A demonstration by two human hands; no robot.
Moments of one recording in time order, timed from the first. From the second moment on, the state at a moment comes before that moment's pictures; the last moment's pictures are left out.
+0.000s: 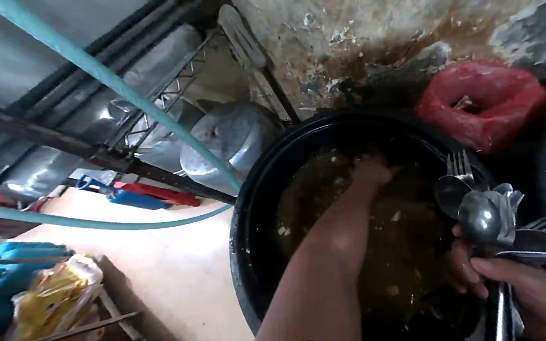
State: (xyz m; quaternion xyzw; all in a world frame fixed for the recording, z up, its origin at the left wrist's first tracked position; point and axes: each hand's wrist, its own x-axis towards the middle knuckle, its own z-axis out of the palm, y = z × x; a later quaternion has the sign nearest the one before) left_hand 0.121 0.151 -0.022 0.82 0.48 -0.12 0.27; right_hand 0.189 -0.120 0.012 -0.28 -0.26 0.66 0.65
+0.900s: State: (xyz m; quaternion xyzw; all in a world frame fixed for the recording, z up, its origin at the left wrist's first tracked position) left_hand -0.108 0.097 0.005 0.80 0.46 -0.33 0.20; right_hand 0.178 -0.114 0.018 -0.36 -0.19 0.63 0.67
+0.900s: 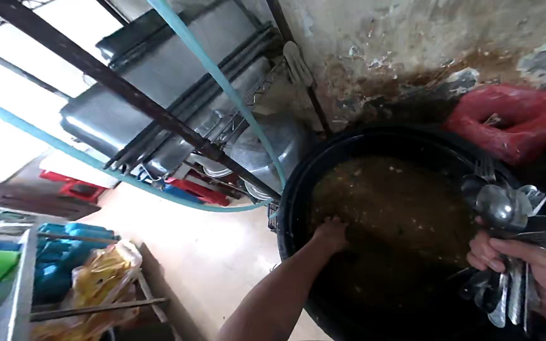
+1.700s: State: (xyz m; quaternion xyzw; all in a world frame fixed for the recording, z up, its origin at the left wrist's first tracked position) left_hand -0.065 0.034 0.022 0.62 0.31 -0.34 0.64; right_hand 0.178 -0.115 0.030 -0.41 -0.17 0.63 0.63
